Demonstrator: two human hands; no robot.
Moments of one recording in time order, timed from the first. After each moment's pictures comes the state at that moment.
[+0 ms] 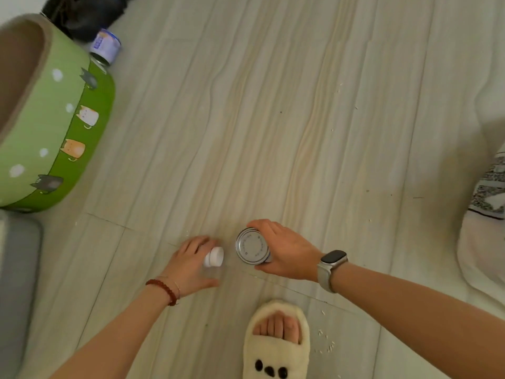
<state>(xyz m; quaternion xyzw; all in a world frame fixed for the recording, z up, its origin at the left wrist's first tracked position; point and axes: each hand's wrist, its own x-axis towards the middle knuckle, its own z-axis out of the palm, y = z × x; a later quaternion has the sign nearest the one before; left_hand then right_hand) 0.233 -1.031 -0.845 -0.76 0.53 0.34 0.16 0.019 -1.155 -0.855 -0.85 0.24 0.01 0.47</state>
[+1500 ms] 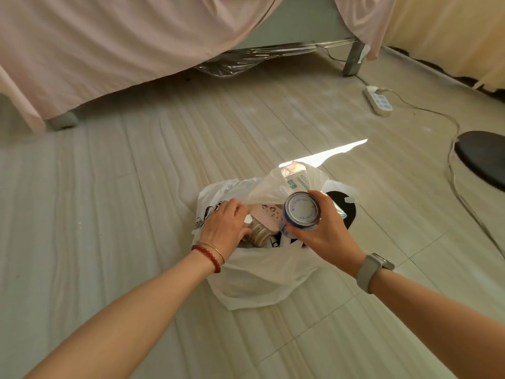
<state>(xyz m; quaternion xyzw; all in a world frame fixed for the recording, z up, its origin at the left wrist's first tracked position) -0.210 -1.281 -0.774 -0.37 0.91 0.05 -0.18 -0.389 -1.176 -0.722 -0.54 0.74 -0.35 0.21</state>
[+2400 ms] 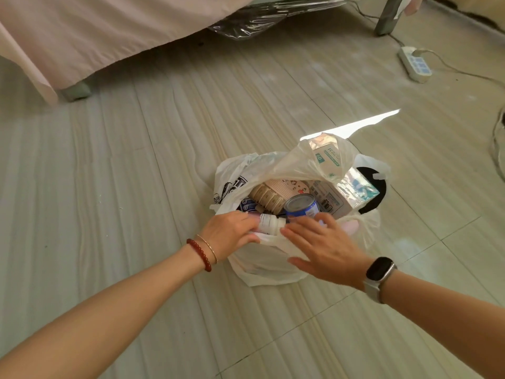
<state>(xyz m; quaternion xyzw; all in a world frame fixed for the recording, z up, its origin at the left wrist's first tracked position) -0.159 -1.279 -0.808 -0.21 0.95 0.10 -0.20 -0.365 -1.164 -0.777 -0.84 0.53 0.01 -0.11</state>
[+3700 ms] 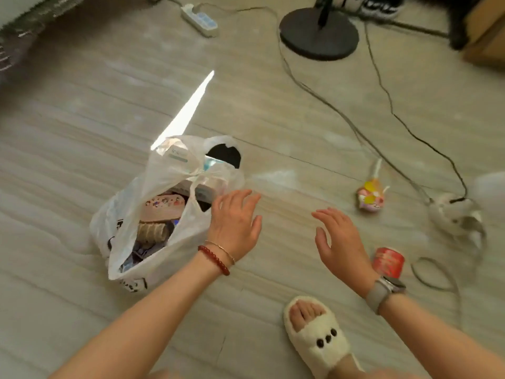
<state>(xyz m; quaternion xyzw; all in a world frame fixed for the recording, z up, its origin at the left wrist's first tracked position) -0.310 -1.172 -0.701 -0.08 0.98 0.17 -0.05 -0.372 -0.966 -0.709 -0.26 0.94 -0.23 0.05</state>
